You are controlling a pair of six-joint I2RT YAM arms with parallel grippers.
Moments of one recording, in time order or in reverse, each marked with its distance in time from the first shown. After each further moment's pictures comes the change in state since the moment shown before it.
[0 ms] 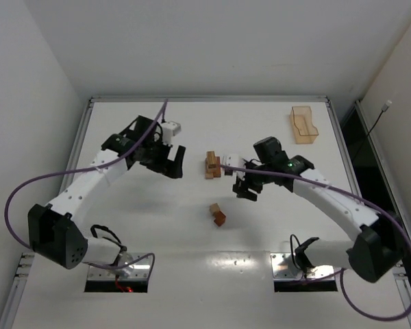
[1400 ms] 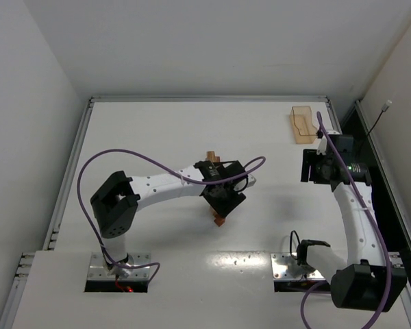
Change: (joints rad) left arm -0.723 0.448 0.200 0.002 -0.231 -0.167; right arm -0.671 -0.277 0.016 -0.174 0.572 0.806
